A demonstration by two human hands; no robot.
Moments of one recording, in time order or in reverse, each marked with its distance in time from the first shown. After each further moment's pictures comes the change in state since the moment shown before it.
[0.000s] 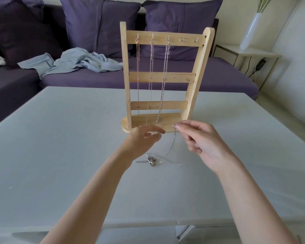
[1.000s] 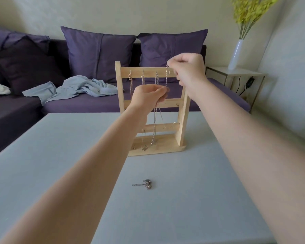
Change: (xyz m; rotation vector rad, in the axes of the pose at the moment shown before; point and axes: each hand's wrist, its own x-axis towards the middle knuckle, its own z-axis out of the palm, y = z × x) left_hand 0.055 0.123 -0.025 -0.318 0.242 0.184; right_hand 0.094 -0.151 0.012 -0.249 0.356 -0.490
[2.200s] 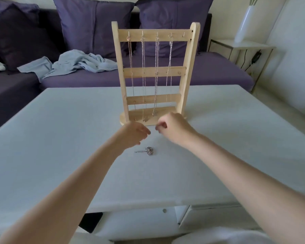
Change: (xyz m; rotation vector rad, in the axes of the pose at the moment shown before) left_hand -0.075 -0.108 -0.037 0.500 -0.271 -0.356; right_hand -0.140 0.101 0.010 -0.653 -0.595 0.002
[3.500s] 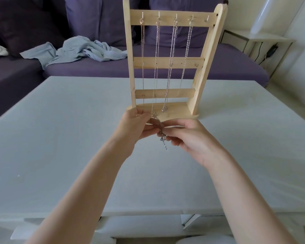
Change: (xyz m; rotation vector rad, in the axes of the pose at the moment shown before) left_hand -0.015 0.011 -0.007 -0.757 0.144 0.001; right_hand -0.023 -0.009 0.009 0.991 -0.105 0.290
